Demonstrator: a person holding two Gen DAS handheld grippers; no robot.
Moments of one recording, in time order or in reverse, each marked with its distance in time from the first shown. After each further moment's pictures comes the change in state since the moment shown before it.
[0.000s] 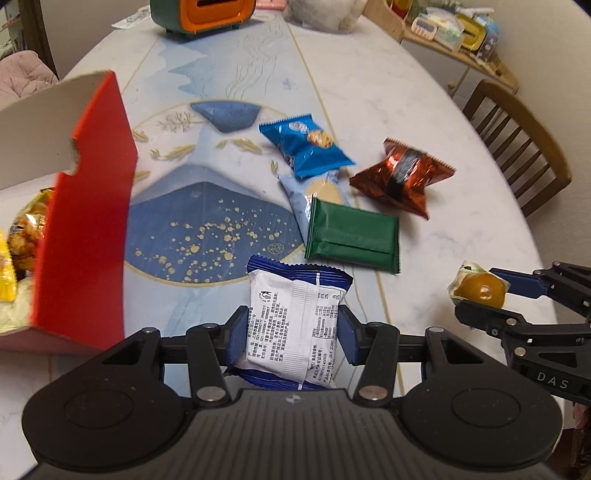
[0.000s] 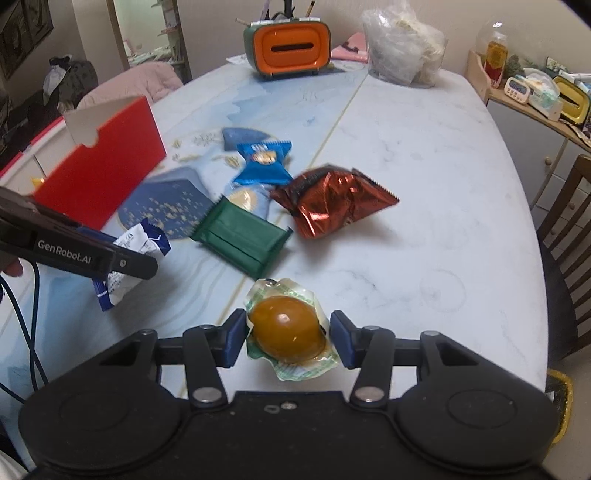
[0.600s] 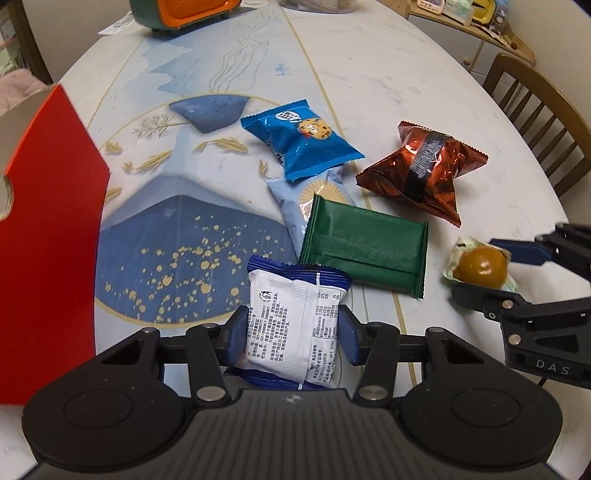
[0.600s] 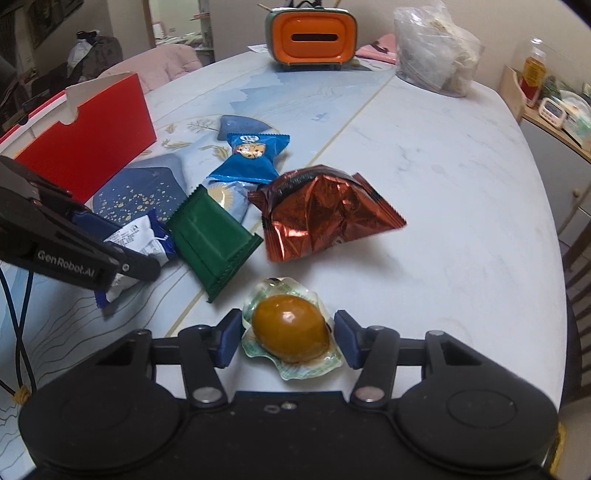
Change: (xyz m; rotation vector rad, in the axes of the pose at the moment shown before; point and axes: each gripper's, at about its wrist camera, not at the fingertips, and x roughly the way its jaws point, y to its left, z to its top) left arm 0.058 -0.025 0.021 0.052 0.041 0.103; right arm 0.054 -0.033 0.014 -0.118 0.018 0.038
